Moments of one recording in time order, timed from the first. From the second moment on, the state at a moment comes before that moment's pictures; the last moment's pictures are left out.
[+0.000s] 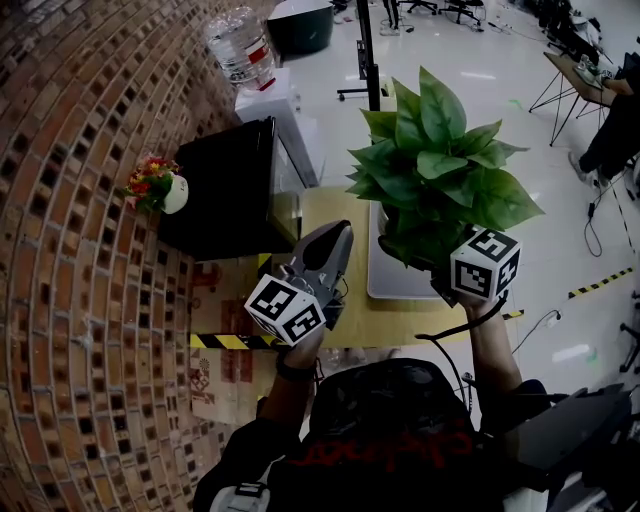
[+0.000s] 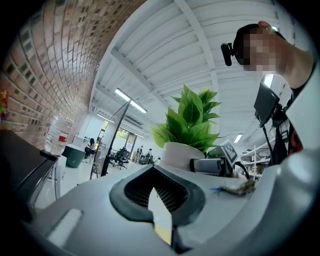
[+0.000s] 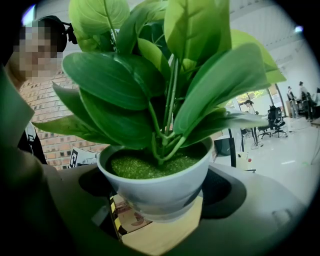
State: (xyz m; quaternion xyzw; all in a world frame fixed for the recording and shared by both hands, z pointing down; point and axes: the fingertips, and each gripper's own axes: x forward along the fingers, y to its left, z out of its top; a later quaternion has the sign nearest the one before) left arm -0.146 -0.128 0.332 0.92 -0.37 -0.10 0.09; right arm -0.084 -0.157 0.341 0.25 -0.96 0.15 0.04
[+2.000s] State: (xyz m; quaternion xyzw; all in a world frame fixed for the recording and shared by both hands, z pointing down) left arm -0.129 -0.114 0.347 0.92 -0.38 -0.06 0.06; right arm -0.065 -0.156 0.373 0.24 -0.96 0.11 0.02
